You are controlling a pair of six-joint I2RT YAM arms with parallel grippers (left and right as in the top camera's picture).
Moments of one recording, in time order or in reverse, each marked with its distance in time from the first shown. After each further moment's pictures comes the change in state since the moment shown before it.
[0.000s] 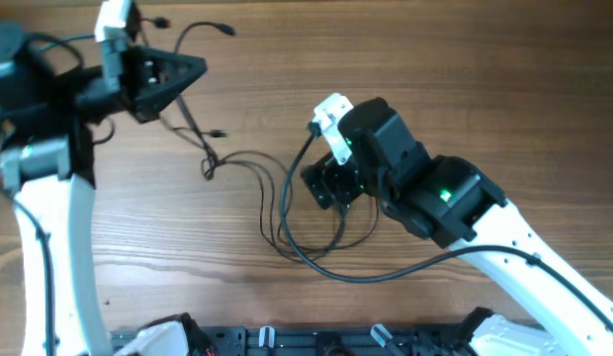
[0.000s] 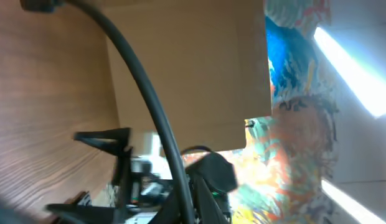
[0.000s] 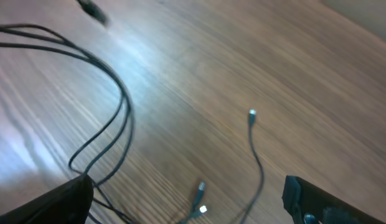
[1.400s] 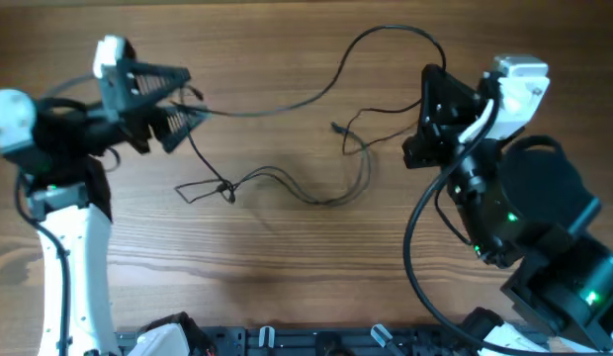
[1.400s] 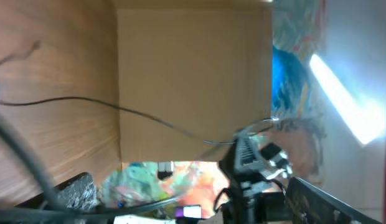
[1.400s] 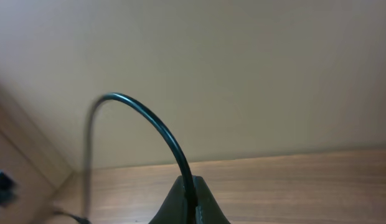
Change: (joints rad) left arm 0.061 -0.080 -0.363 0.536 0.002 -0.369; right arm 0.000 -0.362 0.006 0.355 0.496 0.362
